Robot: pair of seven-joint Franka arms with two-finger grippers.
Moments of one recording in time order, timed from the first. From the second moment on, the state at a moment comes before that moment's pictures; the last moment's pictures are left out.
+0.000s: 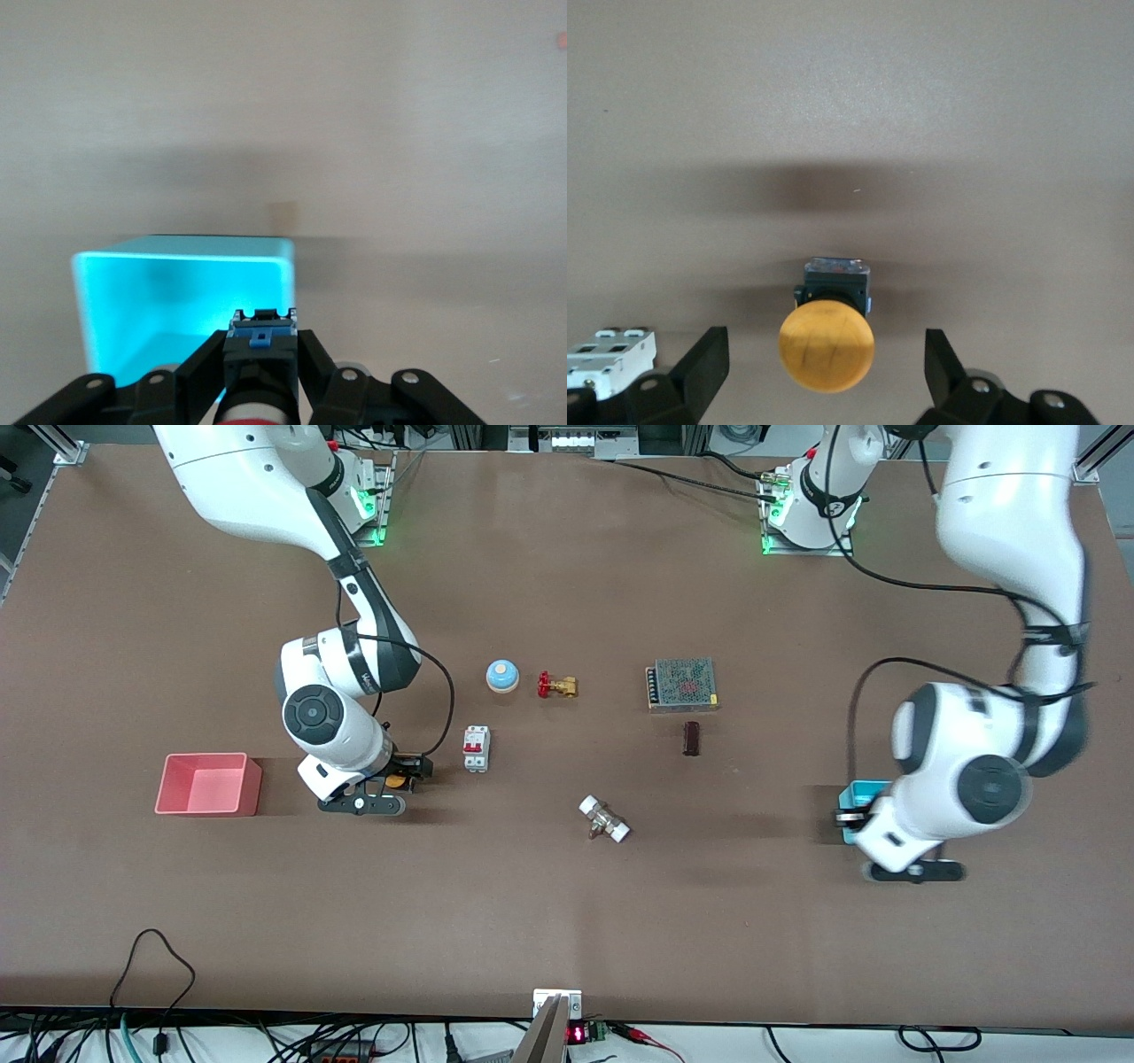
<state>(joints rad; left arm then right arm) -0.12 0.66 0.10 -1.42 0.06 1.97 -0.06 0.42 0.60 -0.07 -1.73 0.02 2.28 0.37</state>
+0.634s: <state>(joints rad) -0.07 0.71 0.15 -1.53 0.02 2.06 0.03 0.41 0.60 -0.07 -1.74 0.02 2.30 0.37</state>
